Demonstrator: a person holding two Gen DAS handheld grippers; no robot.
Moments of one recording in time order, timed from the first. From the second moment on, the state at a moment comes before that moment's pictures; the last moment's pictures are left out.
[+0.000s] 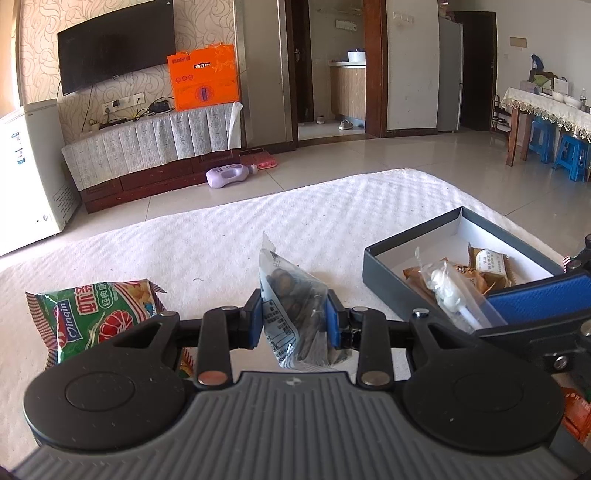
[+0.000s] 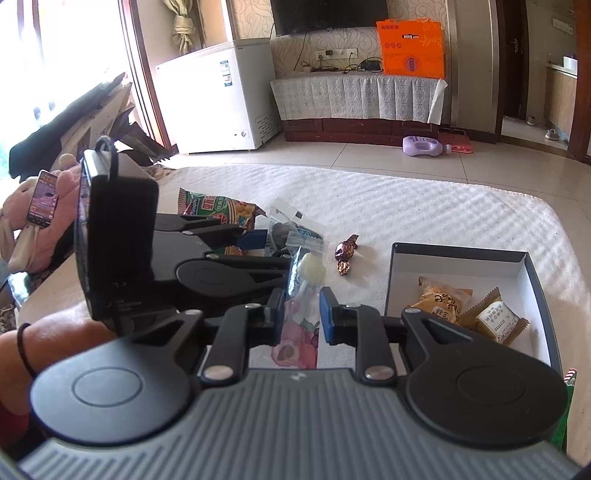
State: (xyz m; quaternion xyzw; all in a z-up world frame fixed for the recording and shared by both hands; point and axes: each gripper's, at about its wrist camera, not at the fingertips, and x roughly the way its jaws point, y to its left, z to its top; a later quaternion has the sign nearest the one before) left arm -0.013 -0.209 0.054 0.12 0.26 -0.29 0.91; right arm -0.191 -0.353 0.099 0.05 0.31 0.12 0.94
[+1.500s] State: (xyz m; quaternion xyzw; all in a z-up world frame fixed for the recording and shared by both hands) left arm -0.059 -0.334 0.050 0.07 0.28 -0.40 0.87; right arm -0.225 -0.433 0.119 0.09 0.26 0.05 0.96
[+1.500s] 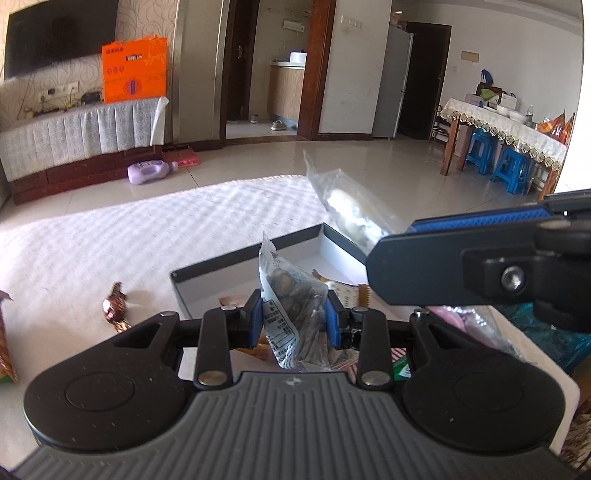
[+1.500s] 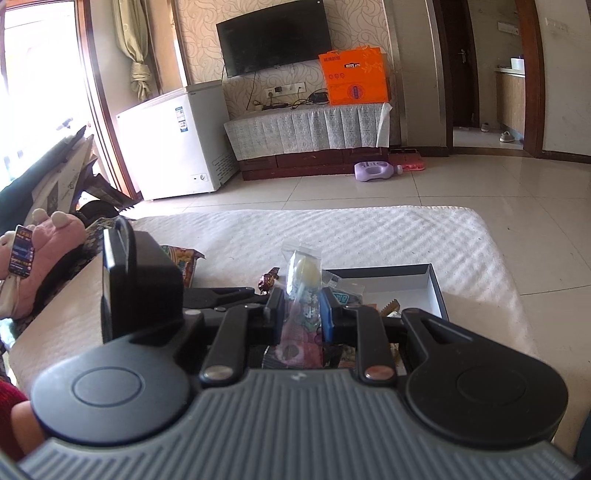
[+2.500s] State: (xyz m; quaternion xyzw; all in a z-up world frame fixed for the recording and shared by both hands) left arm -0.057 -0.358 0.039 0.08 0.29 -0.41 0.86; right arm -0.224 -0.455 0.103 0.11 0.28 0.03 0.95
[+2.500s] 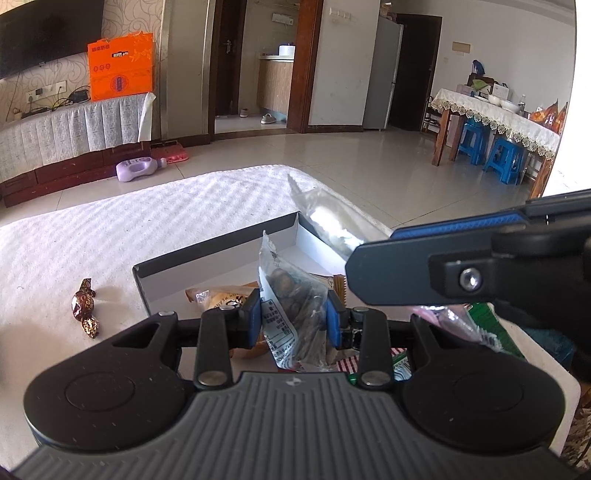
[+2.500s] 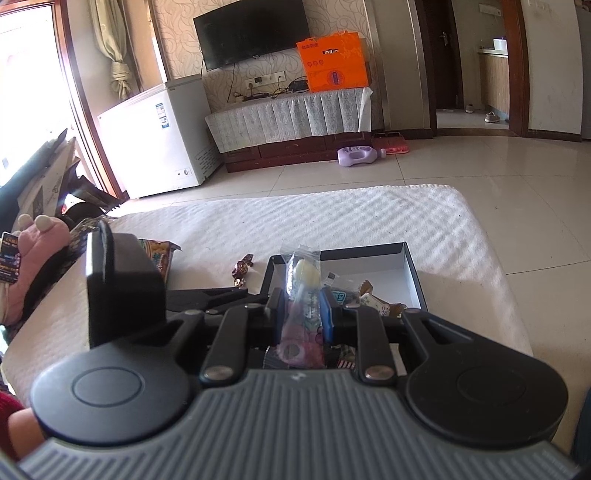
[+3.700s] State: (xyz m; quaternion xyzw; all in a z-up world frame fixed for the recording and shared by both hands) left arm -0.082 -0.328 0.059 0.10 0.27 -0.42 0.86; right arm -0.217 -0.467 0.093 0.13 0.29 0.02 0.95
